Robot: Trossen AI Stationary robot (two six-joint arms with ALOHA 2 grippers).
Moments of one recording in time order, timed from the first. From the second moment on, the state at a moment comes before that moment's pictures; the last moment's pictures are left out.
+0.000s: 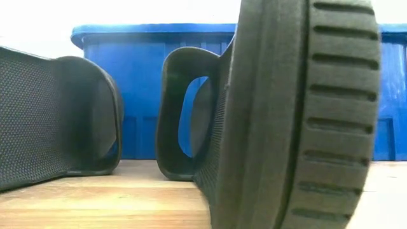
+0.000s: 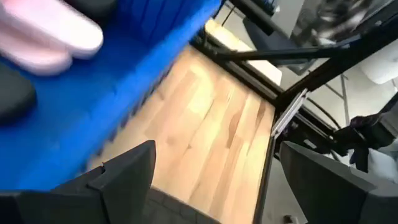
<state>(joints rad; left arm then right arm) -0.41 1.60 1.55 -0.51 -0.38 -0.87 -0.27 0.54 0.82 -0.18 -0.28 0.06</state>
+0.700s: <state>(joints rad) -0.61 1.78 1.55 -0.61 -0.51 -0.96 -0.27 0.56 0.82 -0.18 -0.29 0.14</state>
